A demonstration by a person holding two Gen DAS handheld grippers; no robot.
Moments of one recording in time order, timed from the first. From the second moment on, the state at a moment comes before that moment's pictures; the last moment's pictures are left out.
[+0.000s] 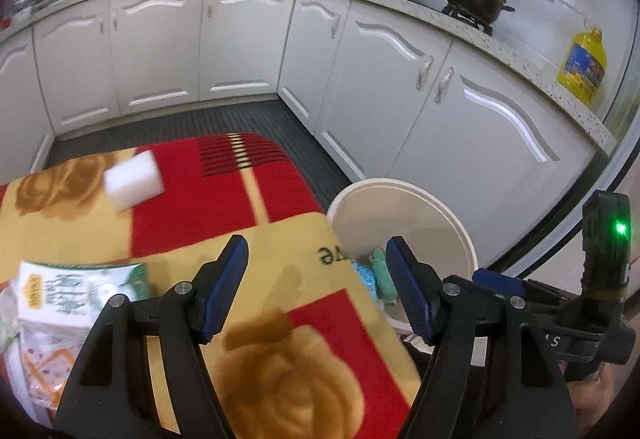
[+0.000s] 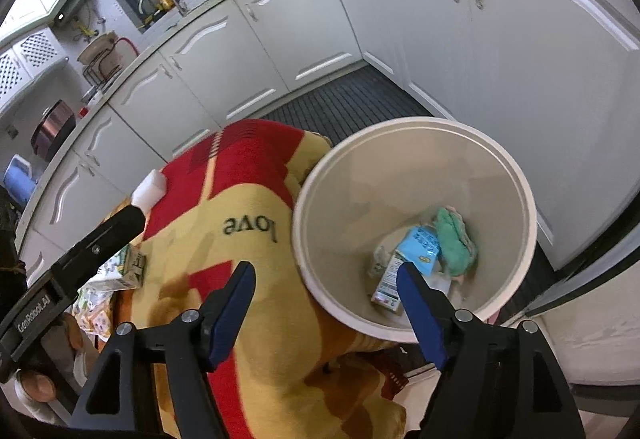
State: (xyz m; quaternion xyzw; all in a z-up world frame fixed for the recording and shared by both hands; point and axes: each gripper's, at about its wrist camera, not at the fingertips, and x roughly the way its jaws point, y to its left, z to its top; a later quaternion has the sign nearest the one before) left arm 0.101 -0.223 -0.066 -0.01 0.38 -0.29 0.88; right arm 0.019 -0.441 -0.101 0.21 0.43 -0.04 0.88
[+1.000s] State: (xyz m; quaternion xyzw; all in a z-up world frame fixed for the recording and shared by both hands) left arm 0.104 0.057 -0.060 -0.04 0.38 -0.09 0.92; right arm 0.112 -0.260 -0.076 0.11 0.44 0.10 0.89
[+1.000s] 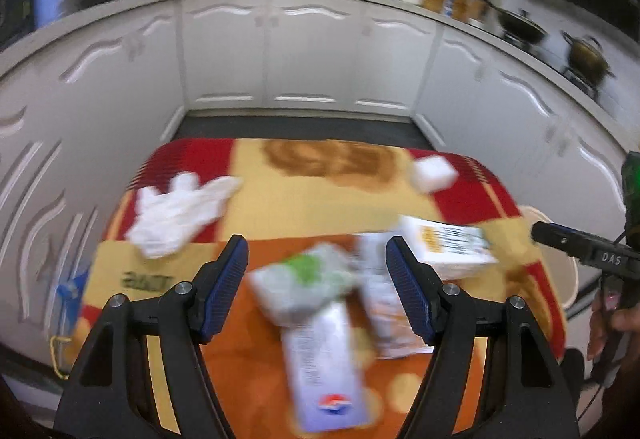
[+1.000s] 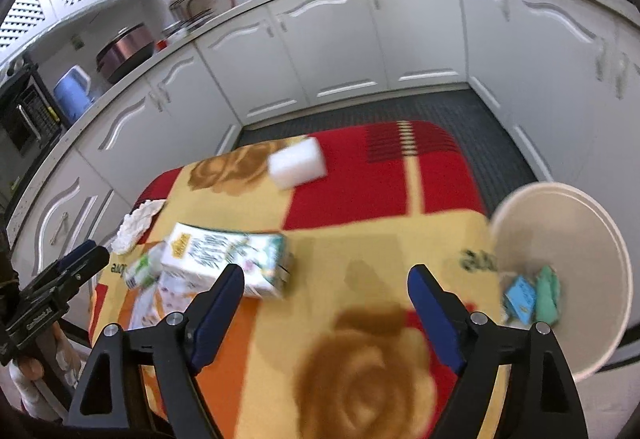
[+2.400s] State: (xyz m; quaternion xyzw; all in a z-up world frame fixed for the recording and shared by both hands) left arm 0.156 0.115 -0.078 -0.06 0.39 -0.07 0.92; right arm 0.192 -0.225 -0.087 0.03 0.43 0.15 0.89
